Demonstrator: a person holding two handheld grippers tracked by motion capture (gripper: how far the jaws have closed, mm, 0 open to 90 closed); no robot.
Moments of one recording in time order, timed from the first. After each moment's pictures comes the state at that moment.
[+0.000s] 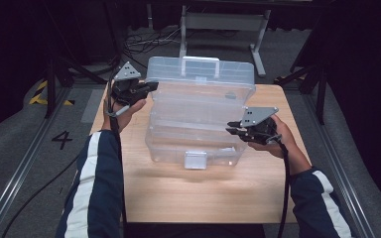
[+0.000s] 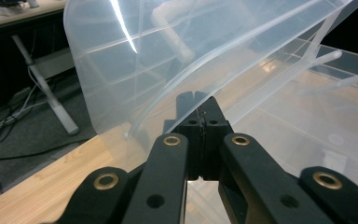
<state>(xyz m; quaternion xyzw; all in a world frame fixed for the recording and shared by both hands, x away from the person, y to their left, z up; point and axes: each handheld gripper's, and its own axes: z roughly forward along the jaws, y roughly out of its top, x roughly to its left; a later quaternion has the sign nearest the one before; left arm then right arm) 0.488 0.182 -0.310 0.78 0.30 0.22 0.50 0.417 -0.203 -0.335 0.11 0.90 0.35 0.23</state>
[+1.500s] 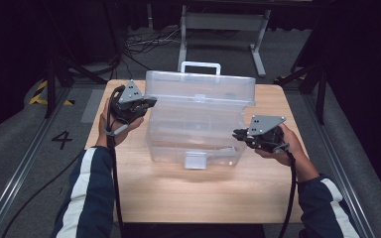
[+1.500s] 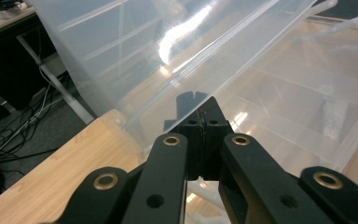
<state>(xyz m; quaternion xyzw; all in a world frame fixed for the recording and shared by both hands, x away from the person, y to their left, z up) 0.448 0.178 -0.327 0.82 0.26 0.25 0.43 0.400 -0.218 -0.343 0.11 0.90 0.34 0.23</state>
